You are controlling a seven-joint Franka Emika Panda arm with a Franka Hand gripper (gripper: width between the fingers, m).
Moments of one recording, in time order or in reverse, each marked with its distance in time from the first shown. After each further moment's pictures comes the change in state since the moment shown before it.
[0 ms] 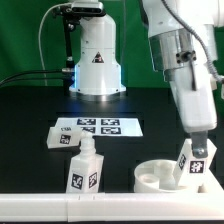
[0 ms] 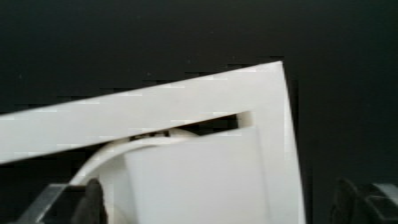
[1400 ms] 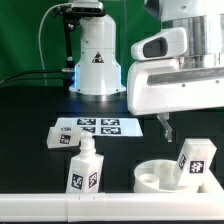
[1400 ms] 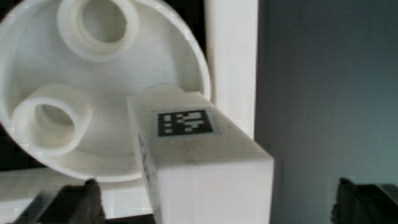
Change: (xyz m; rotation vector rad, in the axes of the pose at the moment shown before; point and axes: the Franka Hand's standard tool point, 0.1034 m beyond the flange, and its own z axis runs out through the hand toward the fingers) arm -0.007 0.011 -0.010 -0.151 -0.024 -1.677
